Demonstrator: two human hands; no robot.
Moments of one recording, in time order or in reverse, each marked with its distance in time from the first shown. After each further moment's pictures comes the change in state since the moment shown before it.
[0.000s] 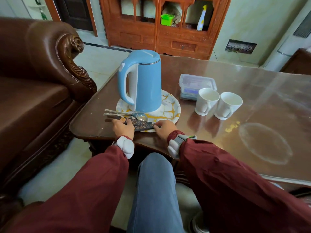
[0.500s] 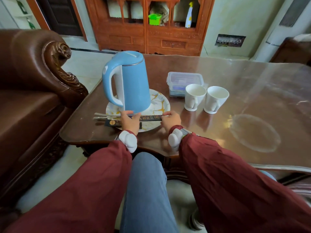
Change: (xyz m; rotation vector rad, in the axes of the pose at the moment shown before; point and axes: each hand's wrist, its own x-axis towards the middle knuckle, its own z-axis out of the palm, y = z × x) left_hand -0.033 0.029 0.038 -0.141 -0.226 0.130; right_hand -0.004 0.015 -0.038 0.664 0.322 0.328
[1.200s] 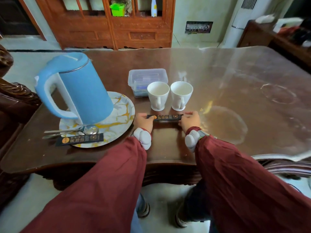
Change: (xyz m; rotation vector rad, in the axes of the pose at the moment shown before) left_hand -0.049 0.009 0.168 0.225 -0.335 -0.022; right_hand 0.079 0.053 -0.161 0.092 0.371 0.103
